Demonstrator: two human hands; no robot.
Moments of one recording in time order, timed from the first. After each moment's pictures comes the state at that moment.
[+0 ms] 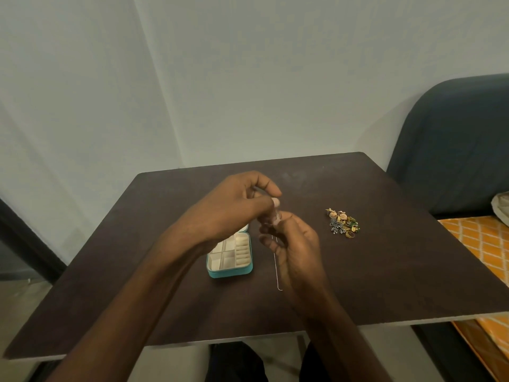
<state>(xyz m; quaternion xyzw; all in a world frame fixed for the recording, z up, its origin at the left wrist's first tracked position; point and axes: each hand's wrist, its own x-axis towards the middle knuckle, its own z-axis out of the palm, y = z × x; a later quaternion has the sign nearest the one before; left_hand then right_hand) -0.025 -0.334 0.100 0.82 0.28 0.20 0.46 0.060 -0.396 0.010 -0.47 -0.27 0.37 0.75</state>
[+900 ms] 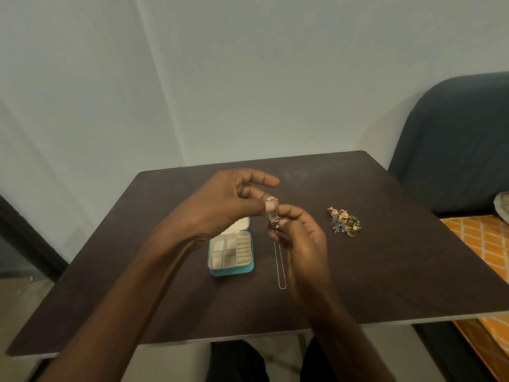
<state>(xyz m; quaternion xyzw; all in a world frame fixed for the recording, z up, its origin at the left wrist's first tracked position) -0.036 -0.324 0.100 0.80 0.26 0.19 0.50 0.064 -0.403 0.008 -0.46 -0.31 0.32 0.77</state>
